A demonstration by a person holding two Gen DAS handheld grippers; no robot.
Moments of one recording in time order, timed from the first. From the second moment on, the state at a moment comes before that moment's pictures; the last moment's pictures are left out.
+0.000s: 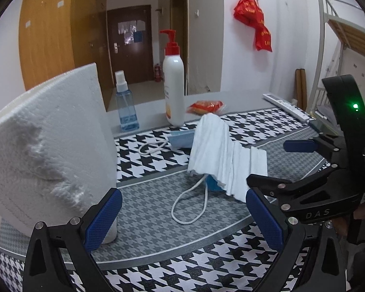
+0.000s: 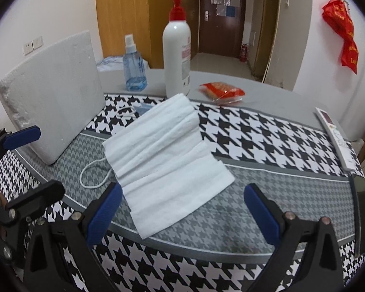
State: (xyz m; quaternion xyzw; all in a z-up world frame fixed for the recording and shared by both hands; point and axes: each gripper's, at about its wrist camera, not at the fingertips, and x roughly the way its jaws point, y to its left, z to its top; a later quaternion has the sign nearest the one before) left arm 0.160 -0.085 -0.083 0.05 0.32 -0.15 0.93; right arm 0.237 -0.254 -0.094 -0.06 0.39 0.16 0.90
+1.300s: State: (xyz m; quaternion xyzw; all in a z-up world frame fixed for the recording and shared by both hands) left arm 0.159 -0.075 -0.091 0.03 0.32 -0.14 0.93; right arm 0.234 -0.273 -0.098 -0.09 0.41 0.15 0.89
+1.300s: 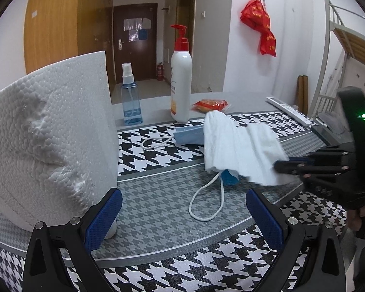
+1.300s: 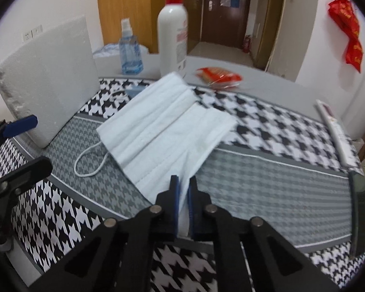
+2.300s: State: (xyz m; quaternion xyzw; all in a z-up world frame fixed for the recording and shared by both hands) left arm 0.161 -0.109 -0.079 0.07 0.31 -0.15 0.94; right arm 0.222 -0.322 -0.087 -0.01 0.40 0.14 0.91
